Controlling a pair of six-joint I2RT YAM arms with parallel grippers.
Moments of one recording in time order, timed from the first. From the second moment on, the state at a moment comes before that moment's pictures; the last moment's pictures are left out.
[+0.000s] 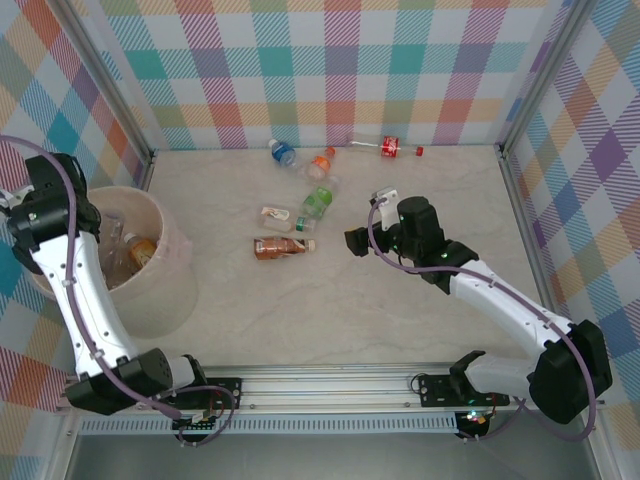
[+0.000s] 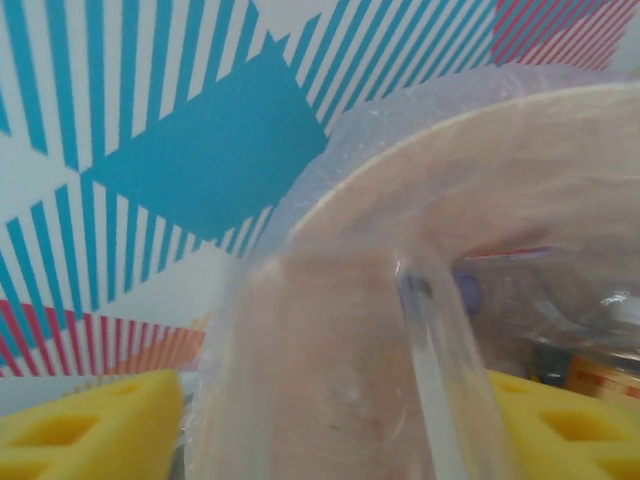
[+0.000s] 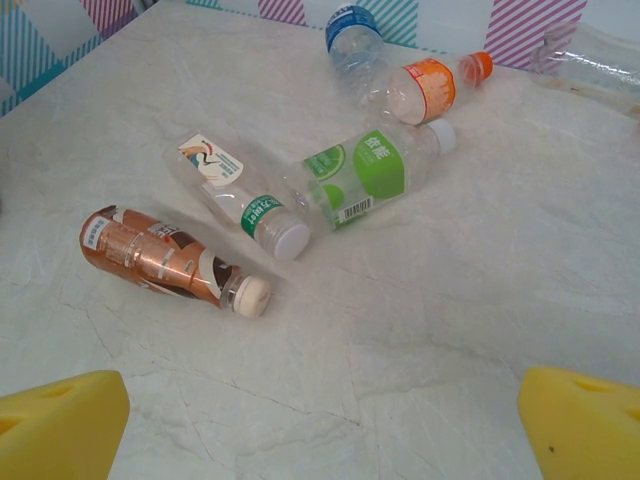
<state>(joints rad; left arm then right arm) 0.45 1.35 1.79 -1.49 -0.70 -0.38 0.58 1.20 0.89 -0.20 -0.07 0.10</state>
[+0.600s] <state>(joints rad) 0.35 1.38 1.82 -1.48 -0.43 -0.42 0.58 1.20 0.89 -0.22 -0.07 0.13</state>
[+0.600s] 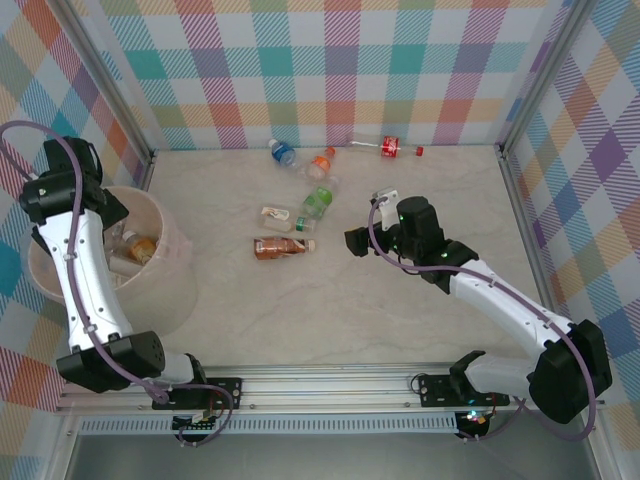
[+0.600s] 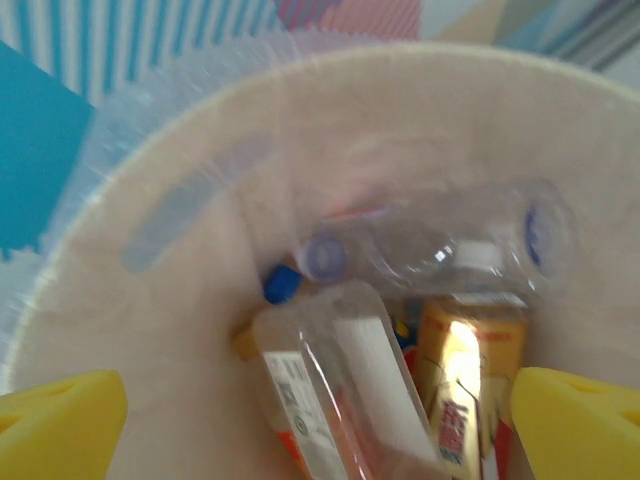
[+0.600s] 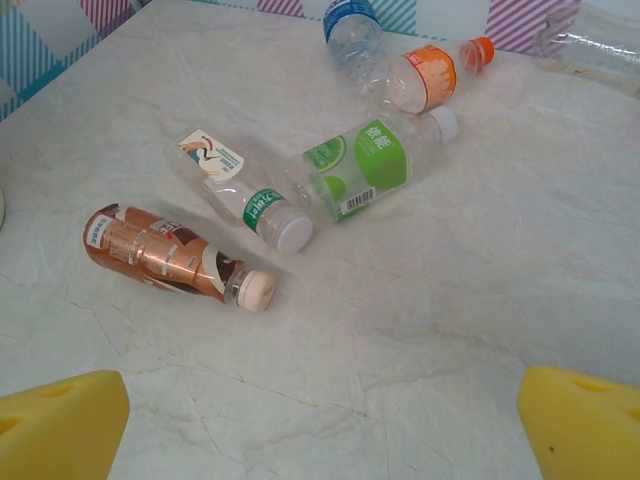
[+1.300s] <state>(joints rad) -0.45 1.29 1.79 -1.26 -0.43 -0.65 0.58 1.12 0.88 -0.23 0.05 0.37</state>
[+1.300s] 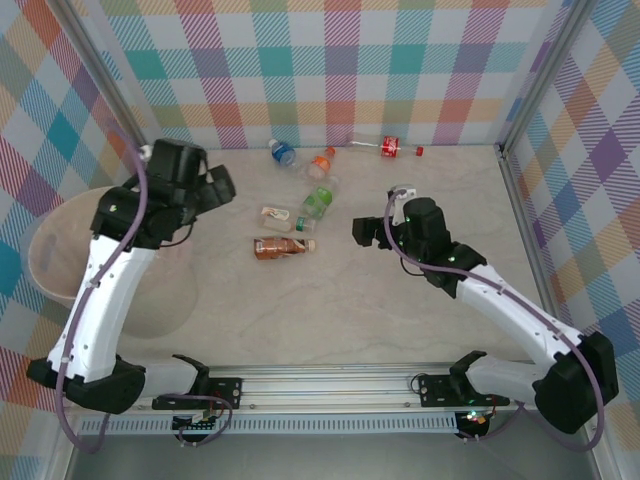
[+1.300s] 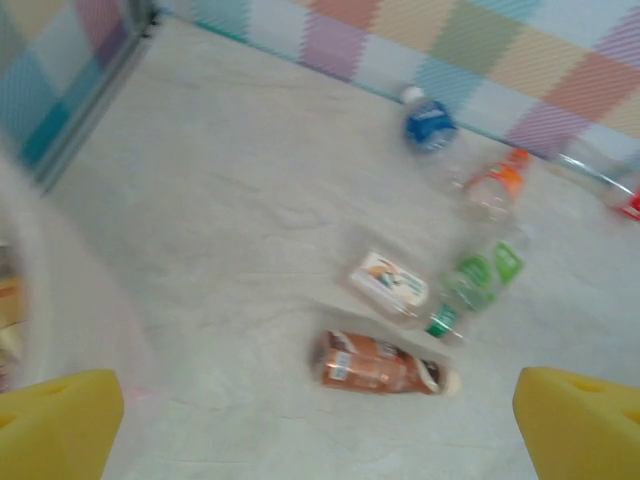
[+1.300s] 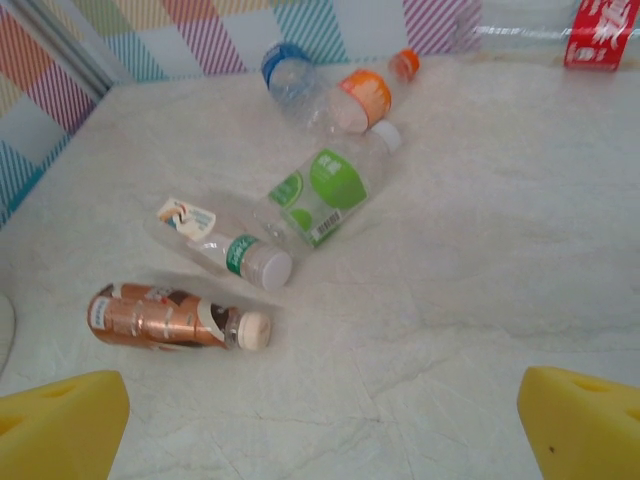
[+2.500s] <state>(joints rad) -0.57 1.51 1.10 -0.60 -0.37 -1.58 0.57 0.92 0.78 -0.29 0.10 0.38</state>
